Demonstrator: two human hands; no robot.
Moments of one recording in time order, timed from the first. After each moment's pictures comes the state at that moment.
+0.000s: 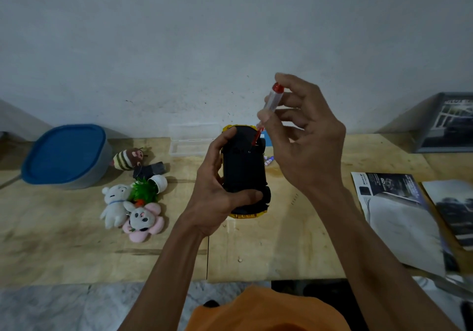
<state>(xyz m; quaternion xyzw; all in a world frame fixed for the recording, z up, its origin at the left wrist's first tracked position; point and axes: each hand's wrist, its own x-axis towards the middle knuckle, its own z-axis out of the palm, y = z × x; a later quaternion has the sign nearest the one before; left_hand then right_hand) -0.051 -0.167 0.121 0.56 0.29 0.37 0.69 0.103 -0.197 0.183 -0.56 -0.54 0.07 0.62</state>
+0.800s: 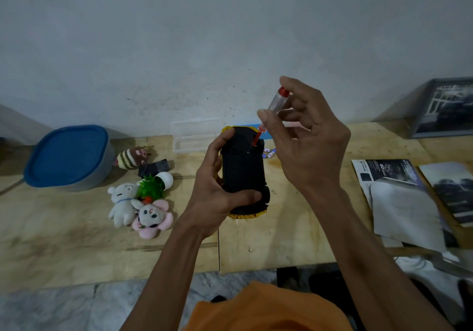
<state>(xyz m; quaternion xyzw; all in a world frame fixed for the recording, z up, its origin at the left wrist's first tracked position) -0.087 -0.170 0.113 0.55 0.28 0.34 0.70 0.067 -0.208 0.176 -0.58 -0.51 -0.02 0.63</state>
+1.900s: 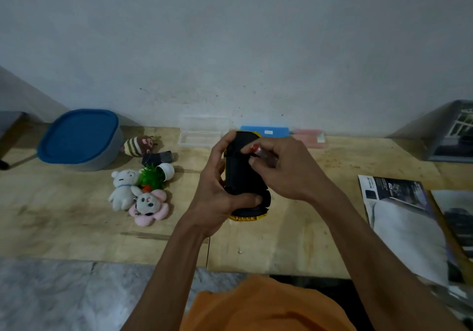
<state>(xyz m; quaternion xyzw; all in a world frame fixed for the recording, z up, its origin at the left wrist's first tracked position) -0.064 -0.183 0.101 0.51 0.31 0.37 0.71 0.103 -0.202 0.148 -0.65 -0.63 0.28 0.32</state>
